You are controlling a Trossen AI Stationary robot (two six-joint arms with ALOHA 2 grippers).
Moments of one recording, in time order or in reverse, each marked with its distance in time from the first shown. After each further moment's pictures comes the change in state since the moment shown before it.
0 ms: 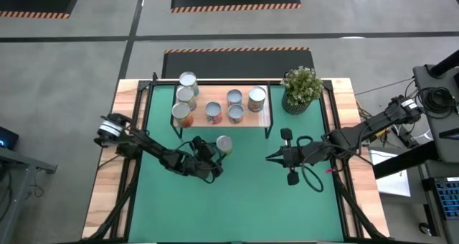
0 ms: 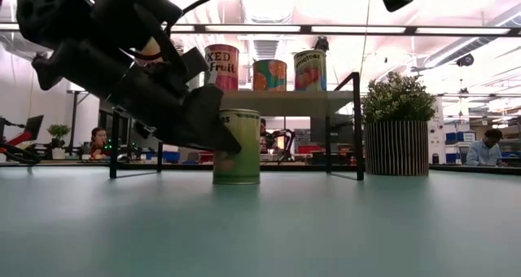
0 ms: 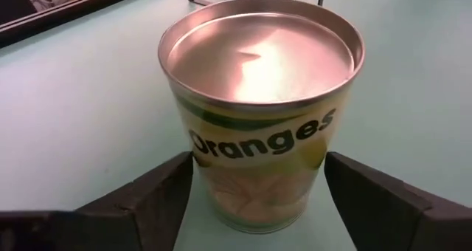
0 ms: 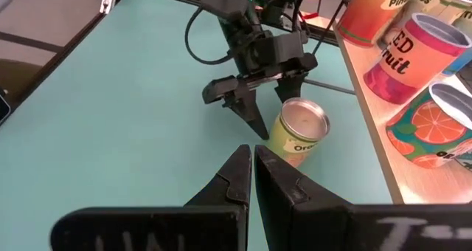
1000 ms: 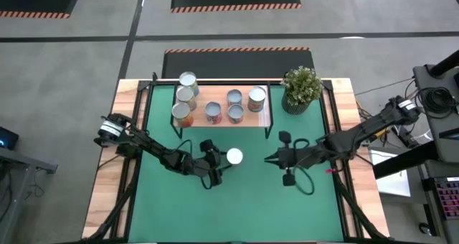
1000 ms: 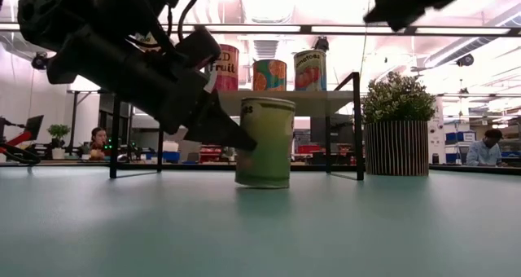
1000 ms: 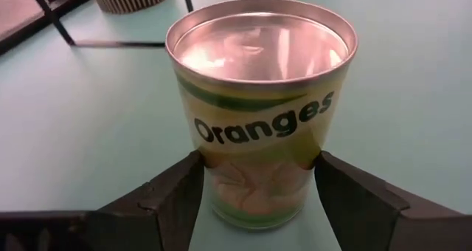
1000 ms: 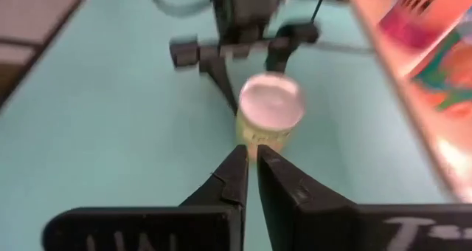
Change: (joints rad) left arm 0.004 0.005 -0.001 0.178 0.271 0.367; right arm 0.004 0.065 -0.025 0.001 0.023 0.149
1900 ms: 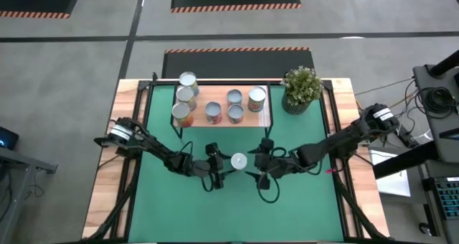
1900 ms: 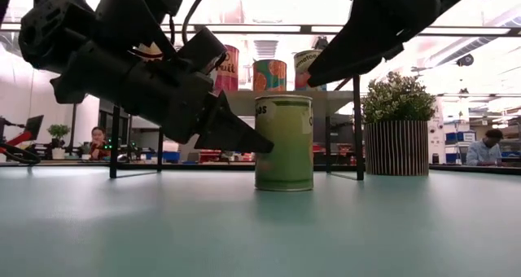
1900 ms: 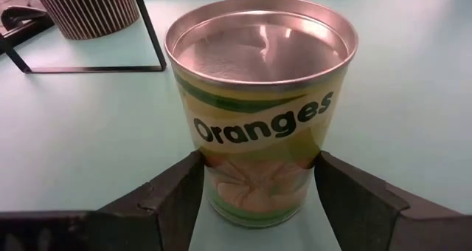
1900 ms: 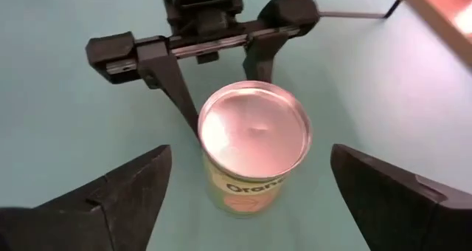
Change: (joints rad) left arm 0.001 0.110 0.000 0.235 0.073 0.090; right arm -0.051 0.379 0.077 0.225 0.091 0.116
